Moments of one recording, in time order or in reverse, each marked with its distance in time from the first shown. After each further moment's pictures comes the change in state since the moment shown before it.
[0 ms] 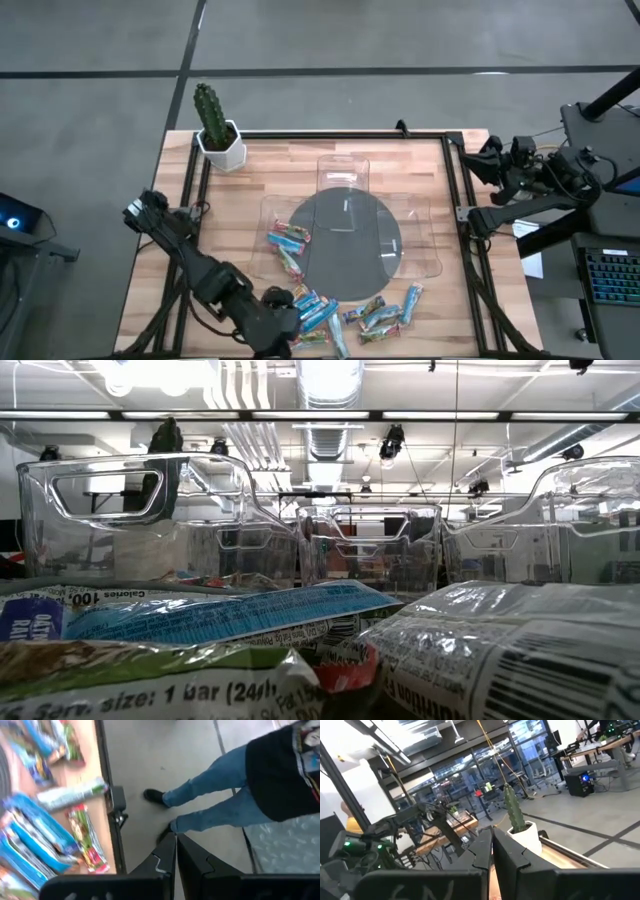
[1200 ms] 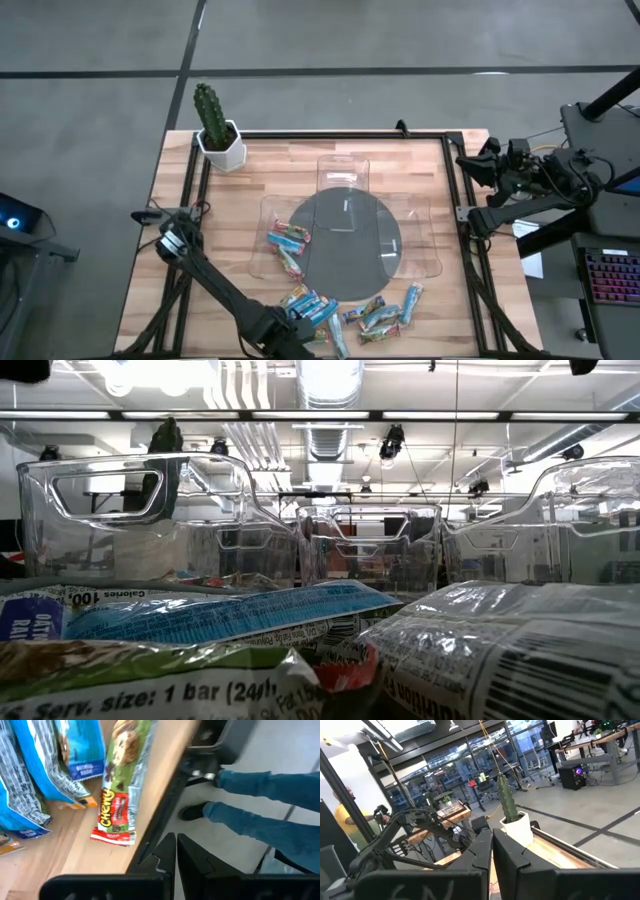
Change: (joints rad) left arm -0.023 0.343 -0.001 -0.056 -0.018 -0.528; right arm 0.000 0.000 0.000 -0.068 0.008 0.000
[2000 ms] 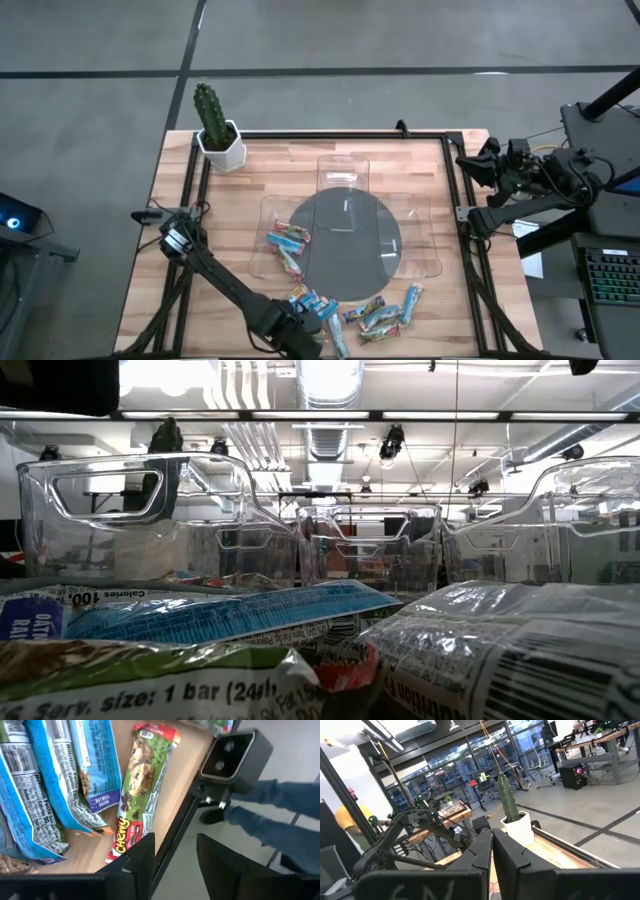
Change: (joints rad) left arm 0.040 0.014 0.000 0.000 -0.010 0.064; right arm 0.000 0.000 0.000 0.000 -0.004 0.005
